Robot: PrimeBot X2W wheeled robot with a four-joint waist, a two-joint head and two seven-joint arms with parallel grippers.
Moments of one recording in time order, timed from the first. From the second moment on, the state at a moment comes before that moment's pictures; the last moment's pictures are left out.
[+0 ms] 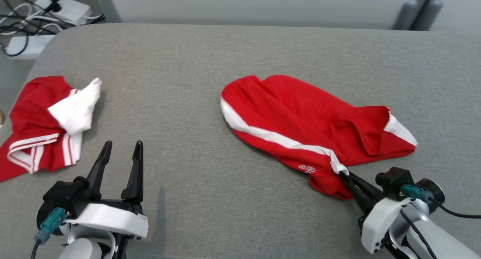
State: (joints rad) left arm -0.12 0.34 -0.33 0.07 -0.60 0.17 -0.25; right arm -0.42 -0.38 0.73 0.52 0.51 0.13 -0.20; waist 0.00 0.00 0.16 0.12
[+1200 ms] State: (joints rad) left arm -0.09 0.40 -0.34 0.03 -0.60 0.19 -0.18; right arm -0.20 -0.48 0.25 0.36 0.52 0.13 -0.23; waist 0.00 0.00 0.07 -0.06
